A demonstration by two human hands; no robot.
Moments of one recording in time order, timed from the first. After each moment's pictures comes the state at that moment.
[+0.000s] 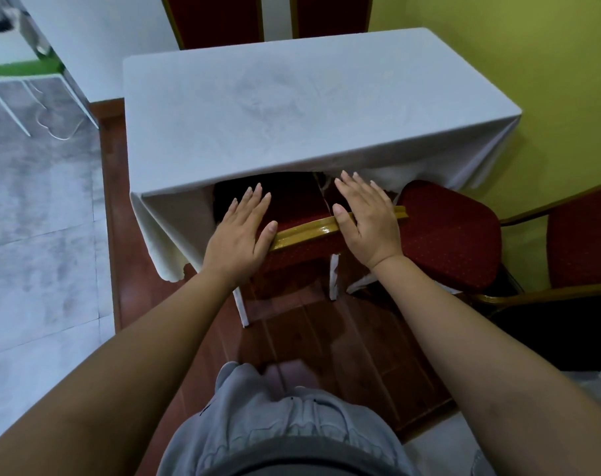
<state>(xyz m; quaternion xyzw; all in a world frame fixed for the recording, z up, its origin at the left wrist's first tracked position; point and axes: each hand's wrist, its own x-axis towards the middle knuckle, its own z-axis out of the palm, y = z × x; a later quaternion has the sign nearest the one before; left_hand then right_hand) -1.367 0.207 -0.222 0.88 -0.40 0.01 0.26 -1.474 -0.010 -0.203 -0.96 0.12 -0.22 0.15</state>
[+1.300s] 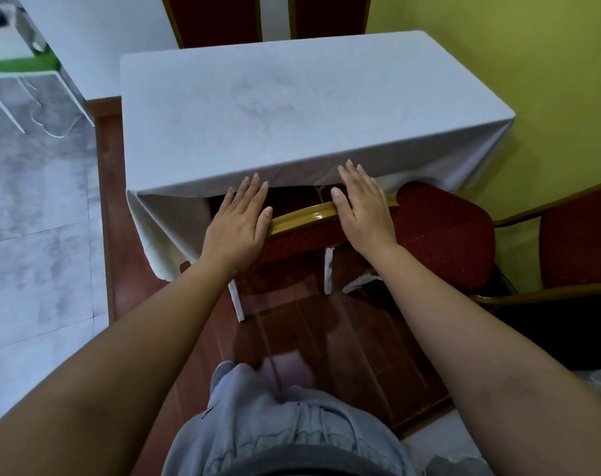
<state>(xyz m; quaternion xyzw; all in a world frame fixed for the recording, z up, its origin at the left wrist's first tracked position) -1.359 0.196 -0.214 0.90 -0.39 0.01 0.21 -1.463 -0.020 -0.201 -0.95 0.17 -0.16 0.20</state>
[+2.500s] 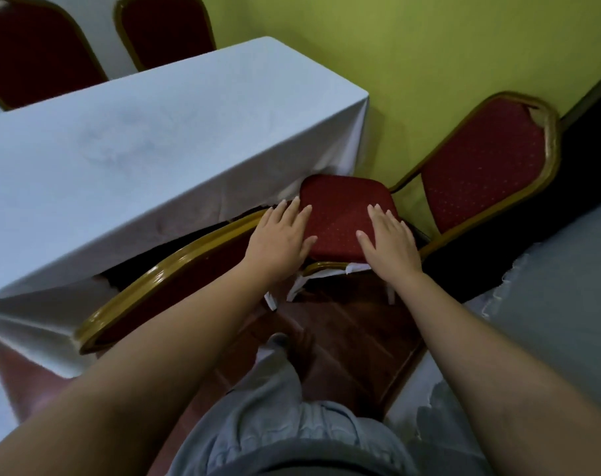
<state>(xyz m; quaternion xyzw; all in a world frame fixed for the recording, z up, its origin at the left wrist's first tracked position) -1.467 -0.028 -0.198 0.79 -0.61 -0.02 0.05 -1.653 -0.159 -0.221 -0.88 0.45 -0.08 0.12</state>
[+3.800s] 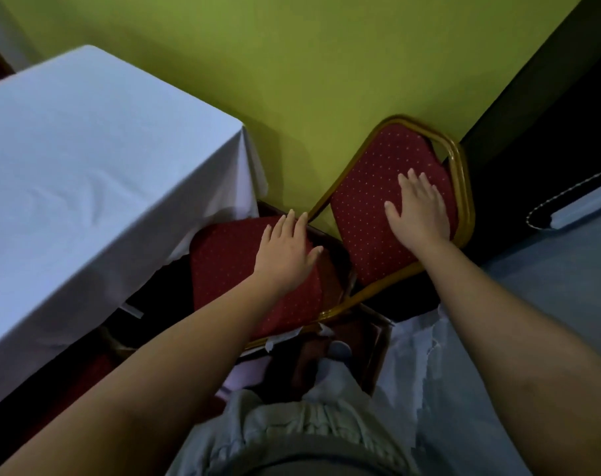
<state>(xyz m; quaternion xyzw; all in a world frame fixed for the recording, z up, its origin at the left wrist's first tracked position) -1.533 -0.421 -0.230 0.73 -0.66 -0.16 0.10 -1.747 -0.542 -0.181 -0.79 0.62 -0.04 0.00</state>
